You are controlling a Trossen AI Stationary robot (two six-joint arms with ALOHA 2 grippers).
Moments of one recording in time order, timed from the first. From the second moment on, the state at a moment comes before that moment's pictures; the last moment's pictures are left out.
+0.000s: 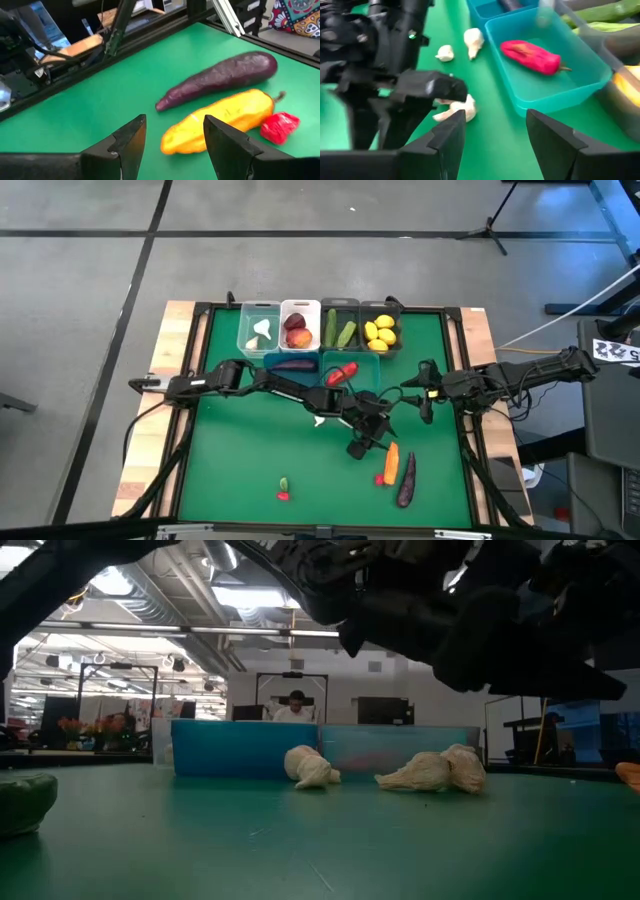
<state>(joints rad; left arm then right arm) -0.10 2.40 1.79 0.15 0.31 0.39 0.23 0.57 0.45 -0.48 0.28 0.39</state>
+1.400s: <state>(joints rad) -0.08 2.55 1.93 0.08 0.40 0.33 0.23 0.57 0.45 -0.47 0.30 0.40</state>
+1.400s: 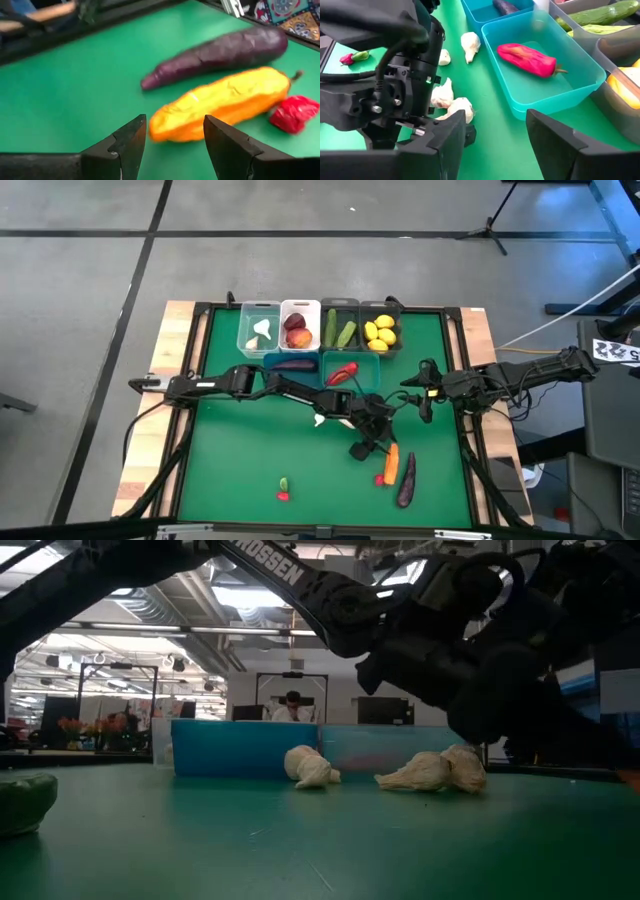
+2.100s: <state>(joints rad) -0.07 2.53 1.93 0.01 0.43 0.28 0.23 0.57 0.45 -0.47 0.30 0.40</state>
